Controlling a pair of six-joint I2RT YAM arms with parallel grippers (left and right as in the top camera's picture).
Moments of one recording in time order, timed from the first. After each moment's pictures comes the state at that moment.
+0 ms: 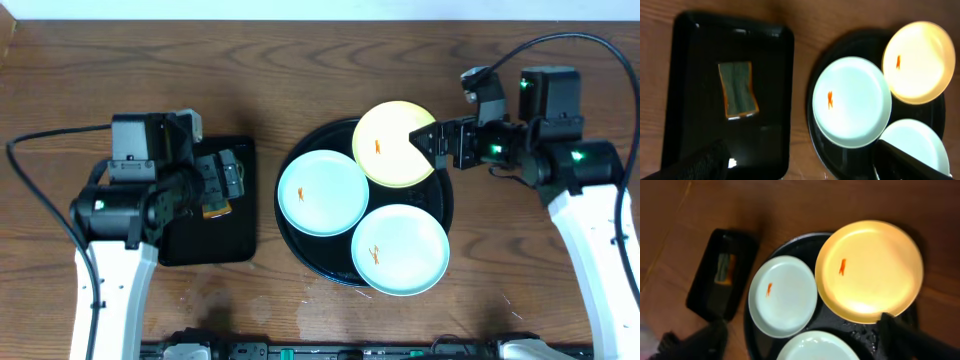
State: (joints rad) left arm -0.01 1.16 1.21 -1.07 0.21 -0.22; right arm 0.11 1.37 1.29 -0.82 -0.57 0.07
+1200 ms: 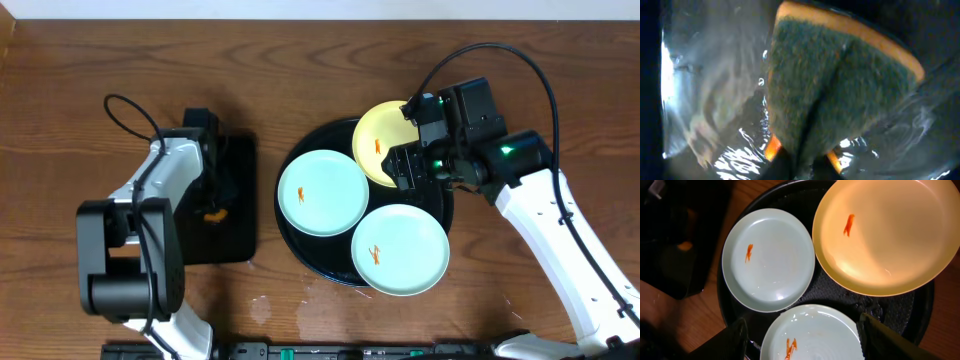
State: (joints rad) left arm 0.01 1.83 1.11 -0.92 -0.08 -0.43; right arm 0.36 1.46 1.30 -0.90 -0.30 0.11
